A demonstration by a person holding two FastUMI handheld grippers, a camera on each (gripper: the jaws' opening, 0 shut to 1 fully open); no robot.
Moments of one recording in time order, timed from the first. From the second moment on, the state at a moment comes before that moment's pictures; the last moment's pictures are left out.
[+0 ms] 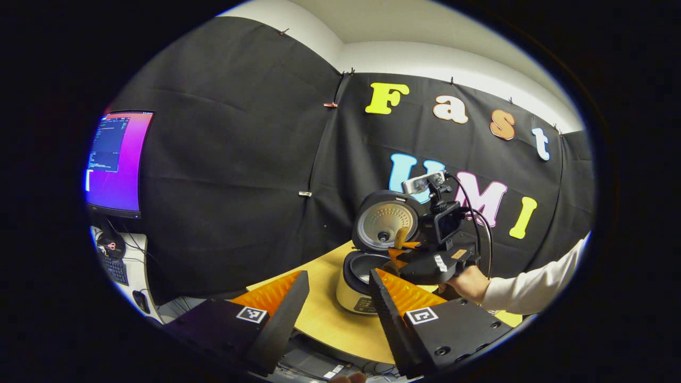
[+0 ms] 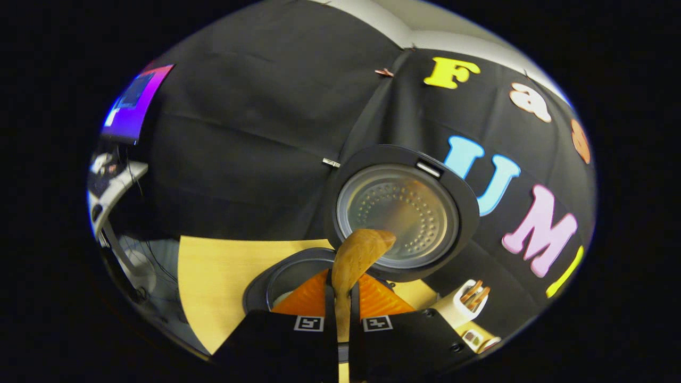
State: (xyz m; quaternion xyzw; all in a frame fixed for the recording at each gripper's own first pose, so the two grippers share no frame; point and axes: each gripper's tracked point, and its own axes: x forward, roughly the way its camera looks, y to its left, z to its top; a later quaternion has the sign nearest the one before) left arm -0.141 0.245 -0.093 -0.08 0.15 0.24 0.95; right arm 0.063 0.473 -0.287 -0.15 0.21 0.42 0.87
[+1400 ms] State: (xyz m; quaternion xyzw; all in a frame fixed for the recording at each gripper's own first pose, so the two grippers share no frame) left arm -0.025 0.111 -0.112 -0.06 0.17 0.16 0.97; right arm 0.171 -0.045 -0.292 0.18 0.33 0.05 0.93
